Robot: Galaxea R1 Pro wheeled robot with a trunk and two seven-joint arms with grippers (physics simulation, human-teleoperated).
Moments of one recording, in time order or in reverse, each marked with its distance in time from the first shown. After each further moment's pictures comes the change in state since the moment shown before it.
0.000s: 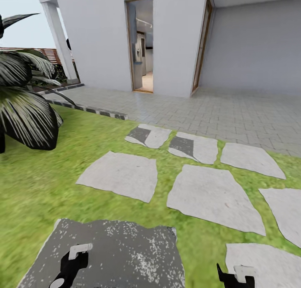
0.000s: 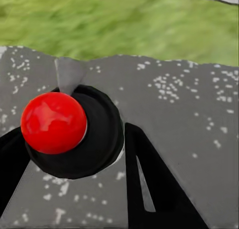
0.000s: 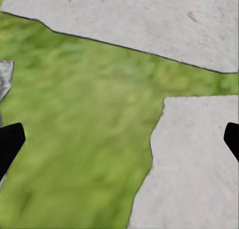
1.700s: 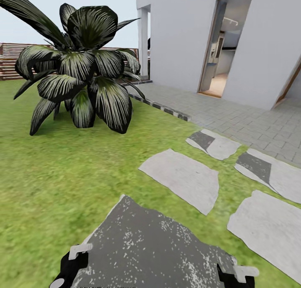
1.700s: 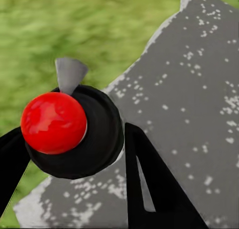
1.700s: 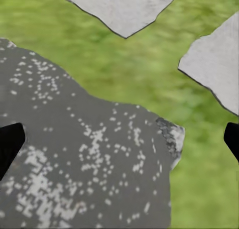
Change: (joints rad) left arm 0.000 0.000 -0.001 0.001 0.000 -0.002 0.000; right arm 0.000 0.000 0.000 0.000 -0.001 0.000 0.000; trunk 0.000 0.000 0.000
